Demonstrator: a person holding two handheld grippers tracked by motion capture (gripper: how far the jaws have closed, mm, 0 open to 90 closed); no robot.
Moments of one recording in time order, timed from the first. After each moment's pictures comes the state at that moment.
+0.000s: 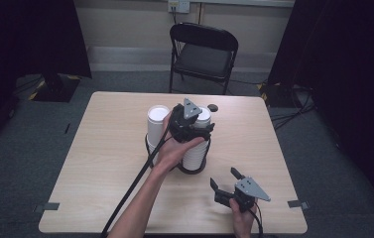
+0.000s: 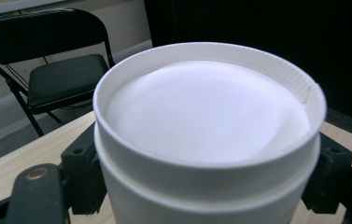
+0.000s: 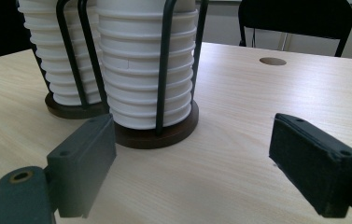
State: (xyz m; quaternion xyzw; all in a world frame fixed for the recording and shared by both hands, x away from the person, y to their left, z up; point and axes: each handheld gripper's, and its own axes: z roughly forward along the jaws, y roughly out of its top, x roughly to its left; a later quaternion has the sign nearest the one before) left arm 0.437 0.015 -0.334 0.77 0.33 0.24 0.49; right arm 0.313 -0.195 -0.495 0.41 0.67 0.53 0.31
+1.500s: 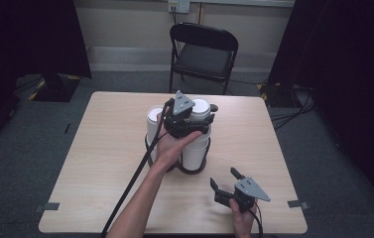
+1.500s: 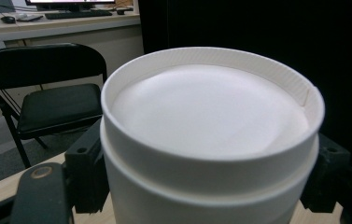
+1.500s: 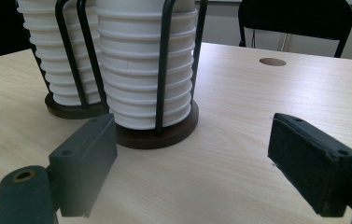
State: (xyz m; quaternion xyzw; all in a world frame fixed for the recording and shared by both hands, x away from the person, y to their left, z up) left arm 0.428 0.029 -0.310 0.72 0.33 0.24 0.56; right arm 0.312 -0.195 -0.495 0.41 0.67 0.53 0.31
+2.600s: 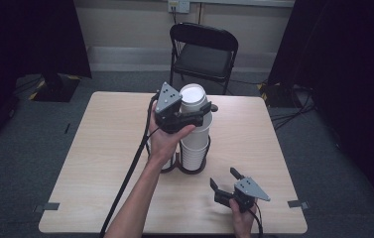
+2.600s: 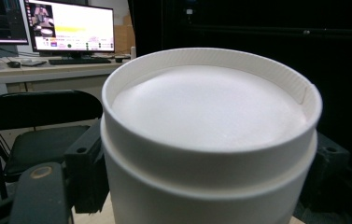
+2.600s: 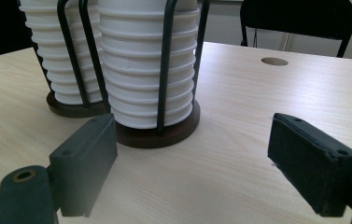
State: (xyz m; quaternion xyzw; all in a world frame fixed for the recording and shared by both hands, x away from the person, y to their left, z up) left arm 0.413 0.050 -0.279 0.66 0.30 0.25 0.64; right arm 0.313 -0.195 -0.495 0.40 0.68 0.53 0.31
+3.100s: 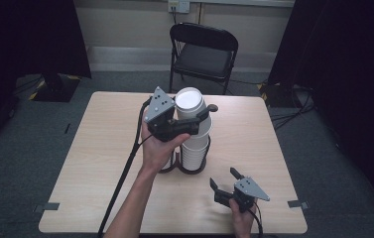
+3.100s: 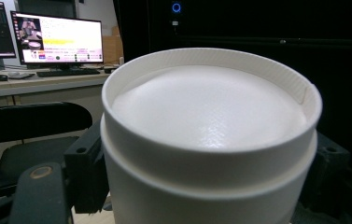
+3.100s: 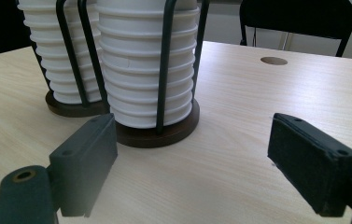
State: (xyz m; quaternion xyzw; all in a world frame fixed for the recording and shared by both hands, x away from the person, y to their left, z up) left arm 0.379 0.062 -0.269 0.65 0.28 0.25 0.66; right arm 0.313 -0.194 -0.494 0.40 0.68 0.53 0.31
